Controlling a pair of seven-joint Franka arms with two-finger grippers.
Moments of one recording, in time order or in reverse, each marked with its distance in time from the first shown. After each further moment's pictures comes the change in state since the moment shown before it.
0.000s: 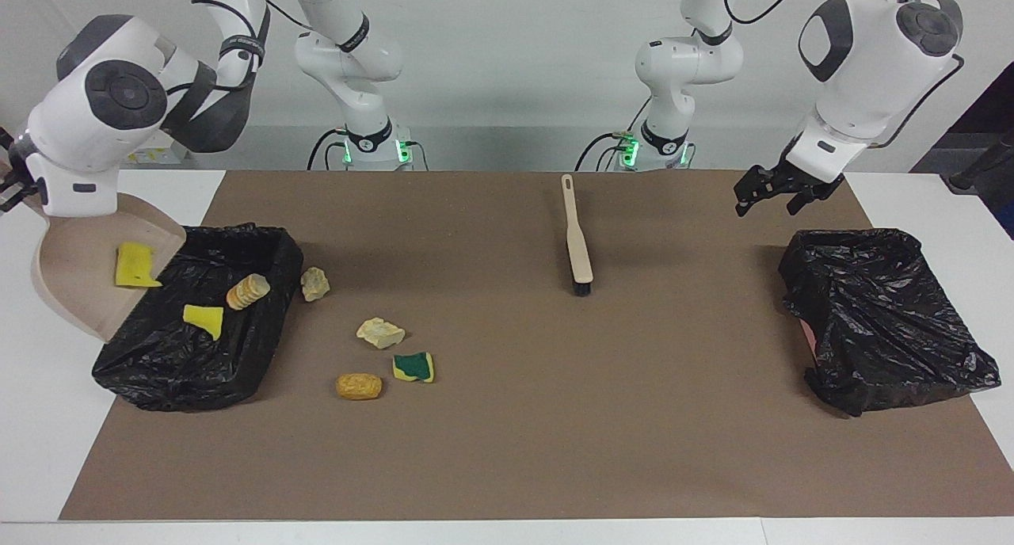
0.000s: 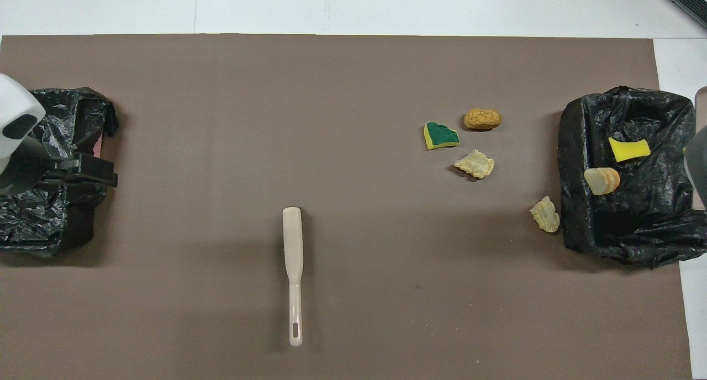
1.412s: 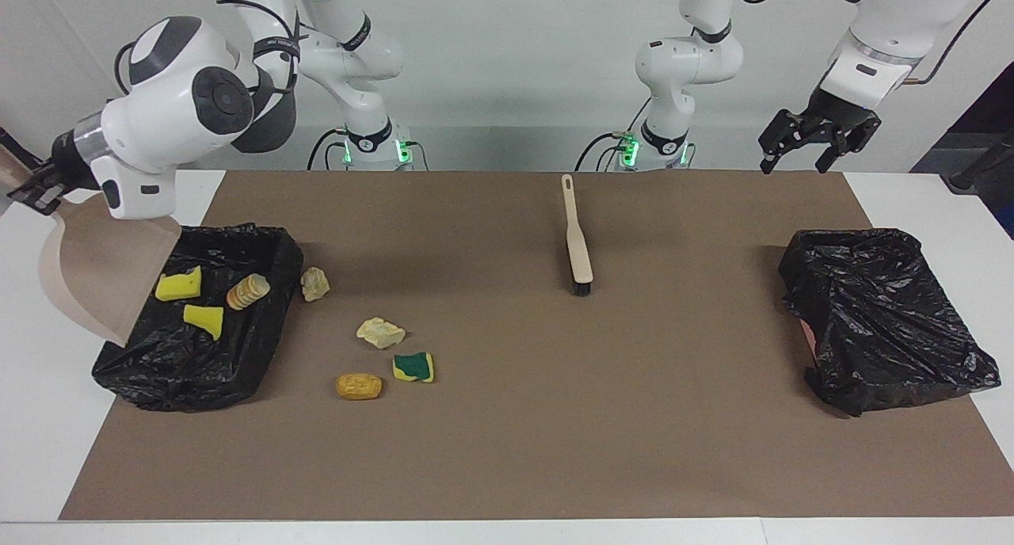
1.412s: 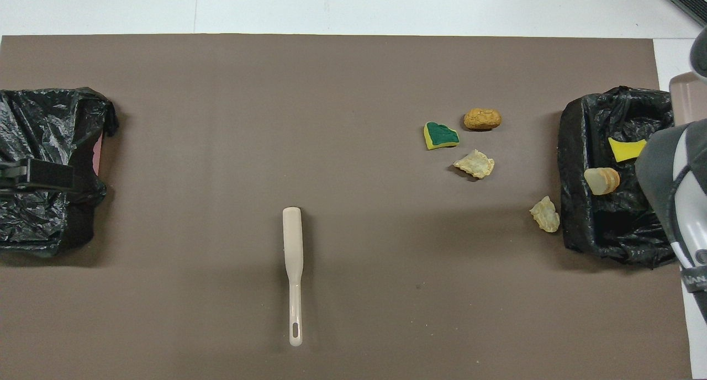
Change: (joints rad) left arm 0.007 -0.067 -0.004 0.080 0.000 -0.109 -0.003; right arm 0.078 -0.024 0.037 -0.025 -0.026 0.000 -0.013
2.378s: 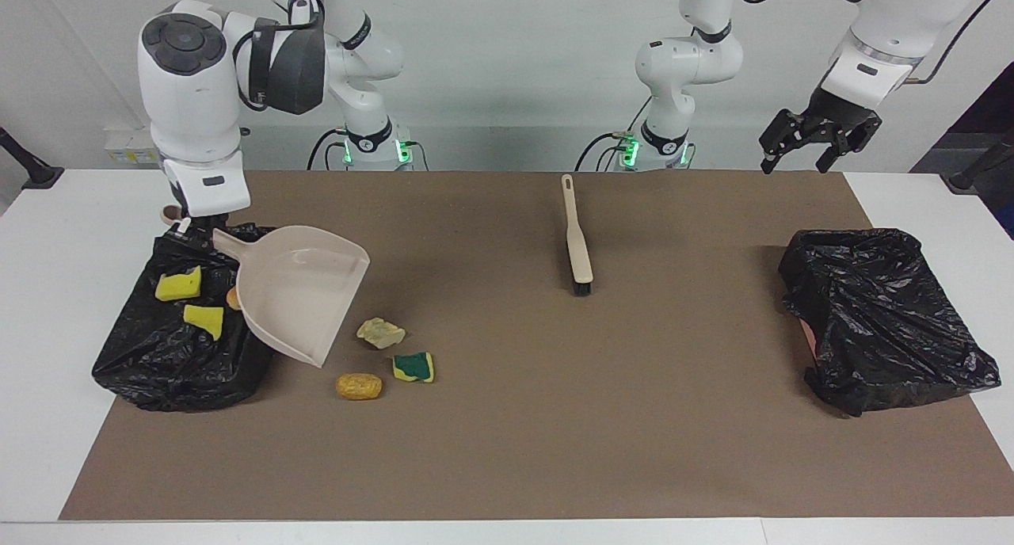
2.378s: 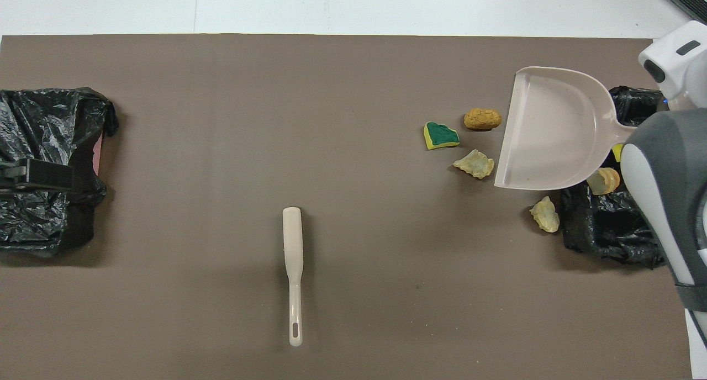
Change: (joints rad) left arm 0.001 0.000 0.000 0.000 0.000 -0.001 0.000; right arm 0.005 -0.020 0.034 -0.003 0.738 0.011 0.215
